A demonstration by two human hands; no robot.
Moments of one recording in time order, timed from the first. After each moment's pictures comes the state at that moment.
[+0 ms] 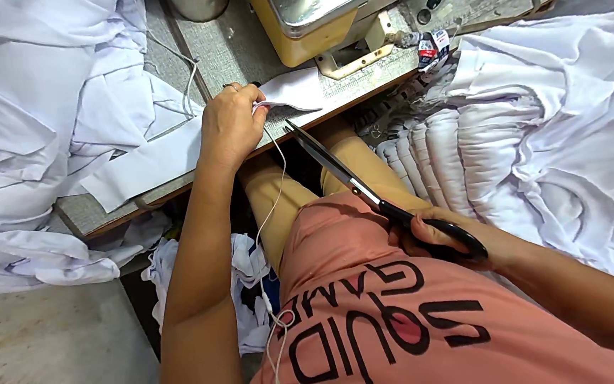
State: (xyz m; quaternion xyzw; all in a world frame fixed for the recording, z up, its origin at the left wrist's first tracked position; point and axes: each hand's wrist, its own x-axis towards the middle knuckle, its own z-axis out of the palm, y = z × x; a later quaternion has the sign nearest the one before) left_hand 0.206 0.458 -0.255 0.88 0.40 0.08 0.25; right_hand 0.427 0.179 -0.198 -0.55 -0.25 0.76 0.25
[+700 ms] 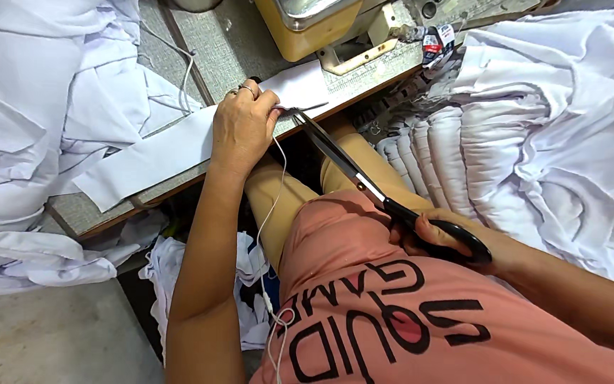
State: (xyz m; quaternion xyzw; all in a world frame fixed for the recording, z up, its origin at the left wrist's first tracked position) left_hand 0.208 0.449 -0.281 0.92 0.31 0.16 0.17; right_hand 0.422 0.176 -0.196 -0.57 -0.25 0.73 0.27
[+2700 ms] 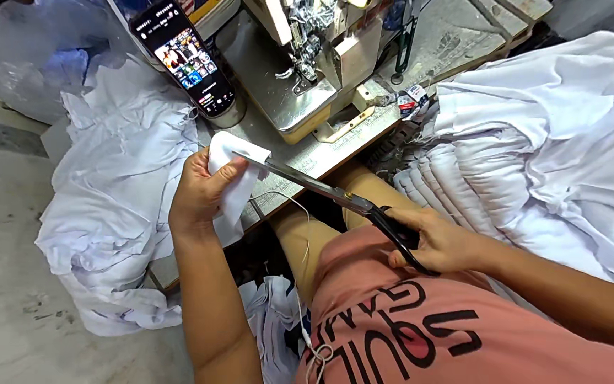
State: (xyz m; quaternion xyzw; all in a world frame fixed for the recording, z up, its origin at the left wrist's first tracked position) left_hand 0.179 0.483 -0.181 0.70 0.27 0.30 0.60; right_hand 0.436 0.214 -0.227 -0.61 -0.62 0.38 0.31
